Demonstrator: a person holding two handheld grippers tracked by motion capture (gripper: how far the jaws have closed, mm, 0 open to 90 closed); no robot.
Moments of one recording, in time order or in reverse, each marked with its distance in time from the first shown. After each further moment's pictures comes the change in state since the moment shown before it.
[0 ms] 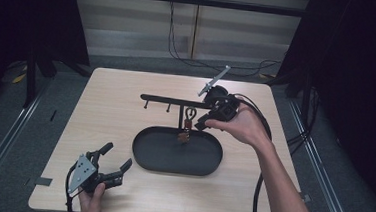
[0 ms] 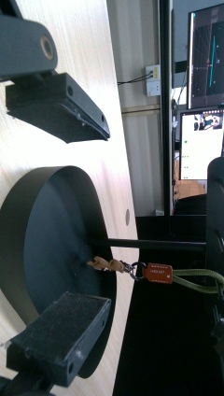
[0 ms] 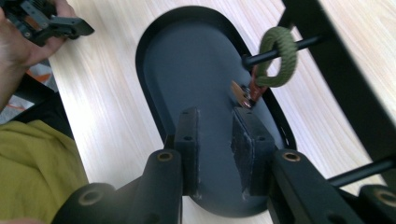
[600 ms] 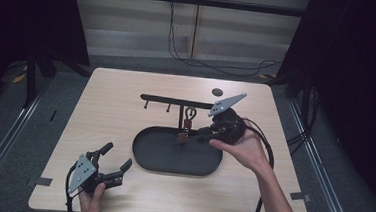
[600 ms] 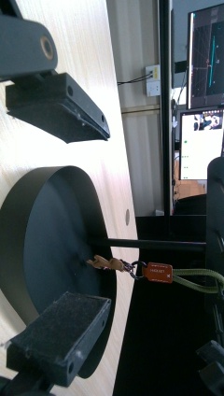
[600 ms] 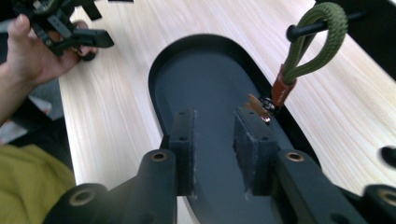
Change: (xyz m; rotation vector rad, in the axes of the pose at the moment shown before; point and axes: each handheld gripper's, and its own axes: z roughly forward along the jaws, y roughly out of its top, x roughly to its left) left arm 0.000 0.000 0.000 -0.002 0.002 -0.001; right arm 0.022 -0.052 0.015 -0.260 -0.016 -0.037
